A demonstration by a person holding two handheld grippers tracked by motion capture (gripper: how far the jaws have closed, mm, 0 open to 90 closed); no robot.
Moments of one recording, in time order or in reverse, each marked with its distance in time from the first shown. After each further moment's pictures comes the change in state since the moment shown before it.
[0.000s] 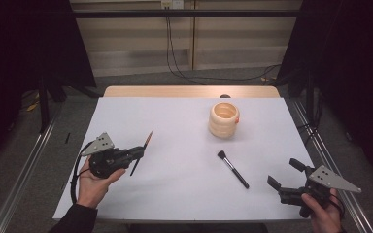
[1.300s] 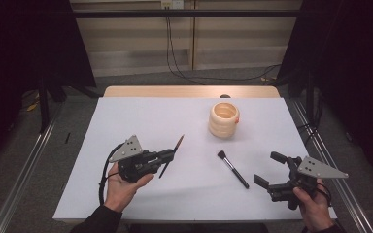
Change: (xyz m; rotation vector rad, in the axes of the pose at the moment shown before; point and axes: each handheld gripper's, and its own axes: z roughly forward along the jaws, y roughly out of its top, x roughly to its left) left arm -0.052 0.016 0.044 -0.082 -0.140 0.045; right arm 0.021 0.032 0.026 -0.014 0.251 -0.021
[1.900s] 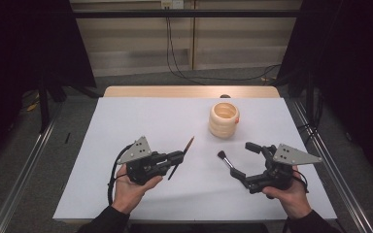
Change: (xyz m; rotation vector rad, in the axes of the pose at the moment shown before) left arm -0.017 0.009 0.014 -0.017 -0.048 0.006; right arm 0.028 0.033 0.049 -0.021 0.125 -0.023
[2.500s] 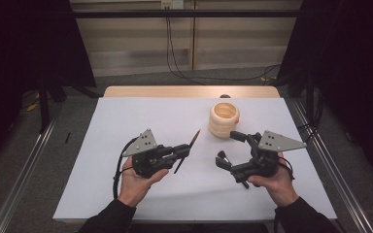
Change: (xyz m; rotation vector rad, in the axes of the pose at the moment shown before) left arm 0.002 0.015 0.014 -0.025 -0.030 0.015; right arm 0.004 0.030 0.035 -0.036 0.078 -0.029
